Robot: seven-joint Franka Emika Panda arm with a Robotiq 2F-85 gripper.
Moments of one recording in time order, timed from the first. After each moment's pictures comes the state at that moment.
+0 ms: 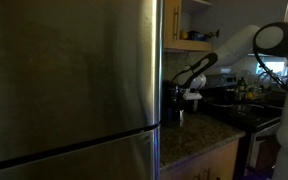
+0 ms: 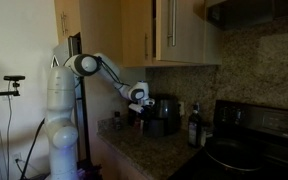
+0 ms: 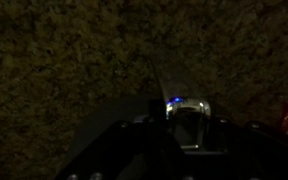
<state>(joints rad) 0.11 0.12 0.03 -2.17 0.08 2.43 0.00</state>
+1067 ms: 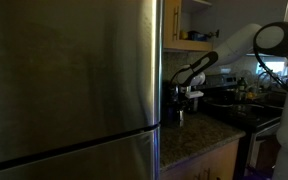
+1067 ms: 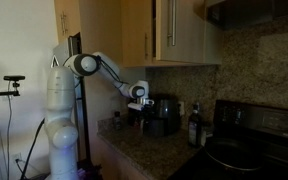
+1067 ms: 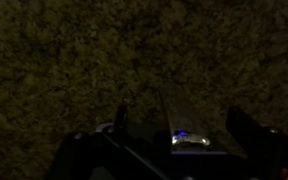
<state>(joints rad) 0.11 0.11 0.04 -2.13 0.01 2.22 -0.05</state>
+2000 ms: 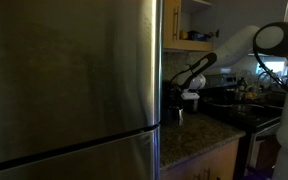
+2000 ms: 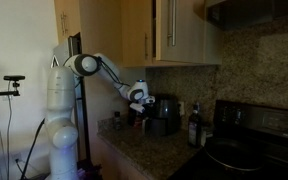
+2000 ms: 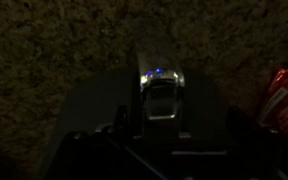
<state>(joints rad) 0.11 0.12 0.05 -2.19 0.14 2.60 -0.05</state>
